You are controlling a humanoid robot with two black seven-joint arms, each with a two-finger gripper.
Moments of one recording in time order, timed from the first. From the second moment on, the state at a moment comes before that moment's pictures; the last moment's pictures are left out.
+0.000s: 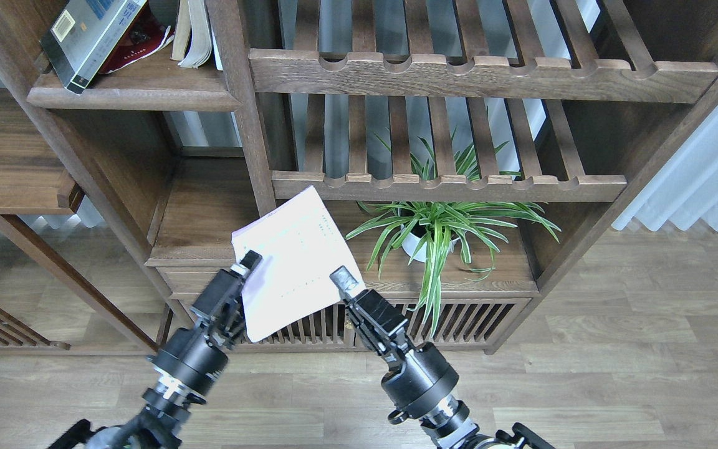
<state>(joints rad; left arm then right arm) 0.08 0.12 -0.91 -1.38 -0.25 -0.49 0.05 -0.15 0.01 0.77 1.47 -0.02 0.58 0.12</state>
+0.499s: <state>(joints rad) 0.07 0.15 -0.93 -1.36 -0.28 -0.49 0.08 -0.21 0.02 0.77 1.44 -0.08 0.58 0.09</state>
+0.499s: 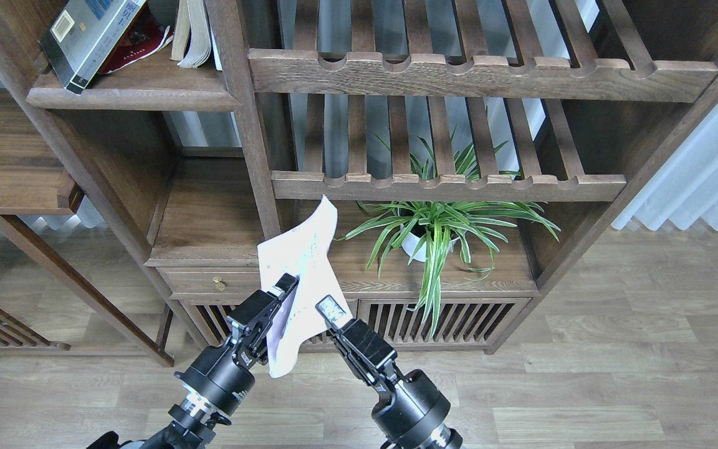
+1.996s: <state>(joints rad) -0.92 0.88 -1.21 -1.22 0.28 -0.49 0.34 -0.17 -0.04 0.90 1.25 -0.06 0.58 0.10</state>
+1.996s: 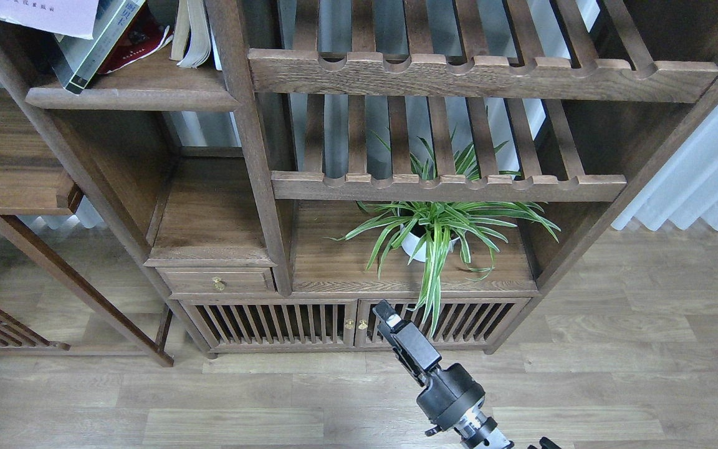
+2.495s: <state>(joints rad) -1.12 0.84 -1.07 -1.03 0.37 -0.49 0.42 -0.16 -0.05 0.90 1.25 -0.04 0.58 0.10</state>
